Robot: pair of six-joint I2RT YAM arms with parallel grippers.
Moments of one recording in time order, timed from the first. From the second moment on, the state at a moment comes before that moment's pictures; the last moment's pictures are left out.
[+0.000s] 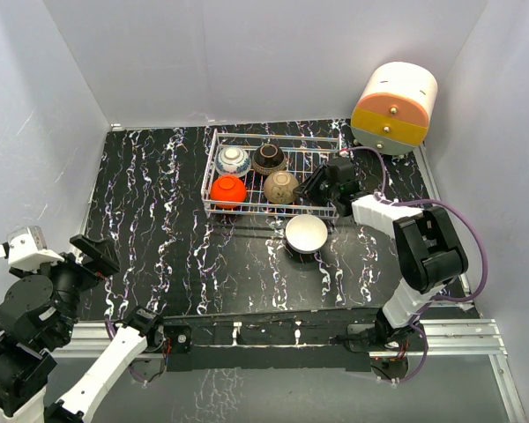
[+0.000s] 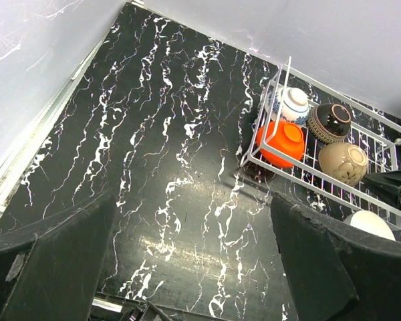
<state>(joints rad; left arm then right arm) -0.44 0.38 1.33 -1.22 -0.59 -0.46 0.33 1.68 0.93 0.16 -0.19 0.91</state>
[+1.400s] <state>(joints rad) -0.44 0.42 1.35 -1.20 -0.52 -0.40 0.57 1.60 1.17 -0.05 0.16 0.63</state>
